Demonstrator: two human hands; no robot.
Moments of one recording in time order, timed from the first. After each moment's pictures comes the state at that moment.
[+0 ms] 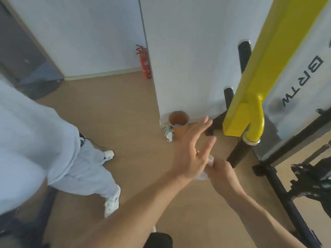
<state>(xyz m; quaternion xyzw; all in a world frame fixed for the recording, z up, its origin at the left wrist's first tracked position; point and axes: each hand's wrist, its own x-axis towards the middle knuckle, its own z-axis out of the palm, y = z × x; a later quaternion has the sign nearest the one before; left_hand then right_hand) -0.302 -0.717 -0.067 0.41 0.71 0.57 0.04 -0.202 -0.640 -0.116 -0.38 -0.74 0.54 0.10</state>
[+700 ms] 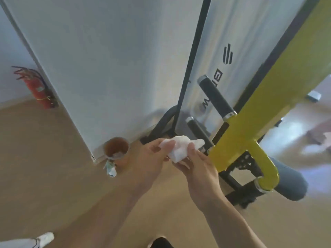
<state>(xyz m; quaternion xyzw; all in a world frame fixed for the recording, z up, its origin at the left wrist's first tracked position) -0.494 -0.618 -0.060 0.38 0.52 0.58 0.49 -0.356 -0.607 -0.031 -0.43 -0.39 0.68 0.45</state>
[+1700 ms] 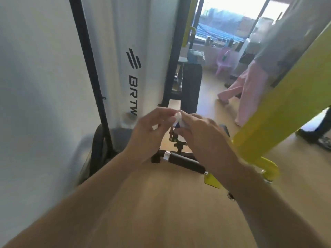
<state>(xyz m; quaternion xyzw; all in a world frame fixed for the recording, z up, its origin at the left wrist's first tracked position) -0.539 -0.383 0.032 0.71 0.24 0.45 0.49 -0.415 -0.477 0.084 -0.75 -0.64 -0.09 0.17</state>
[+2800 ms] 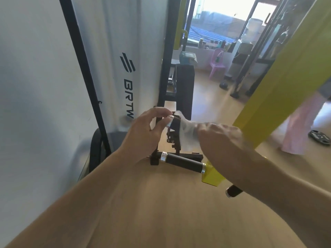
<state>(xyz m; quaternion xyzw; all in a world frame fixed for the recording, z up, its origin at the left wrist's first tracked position) -0.540 -0.388 0.040 0.79 0.31 0.39 0.36 -0.391 -0.515 0.097 -0.78 -0.61 -0.13 -0.03</state>
